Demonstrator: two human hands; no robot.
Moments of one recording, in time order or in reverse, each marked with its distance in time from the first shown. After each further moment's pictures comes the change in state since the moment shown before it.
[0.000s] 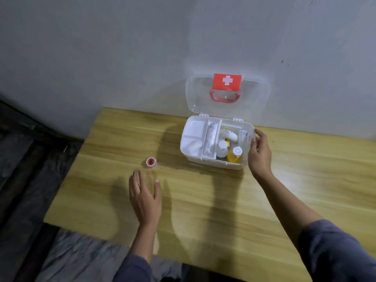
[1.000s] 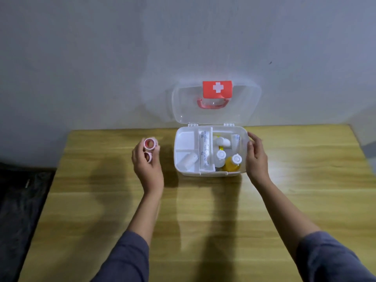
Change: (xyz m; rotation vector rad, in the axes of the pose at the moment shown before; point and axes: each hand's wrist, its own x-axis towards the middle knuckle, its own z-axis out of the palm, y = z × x) left_hand 0.115 0.086 0.027 -0.593 0.071 0.125; right_hand -0.004 0.004 0.014 0.035 0.159 0.081
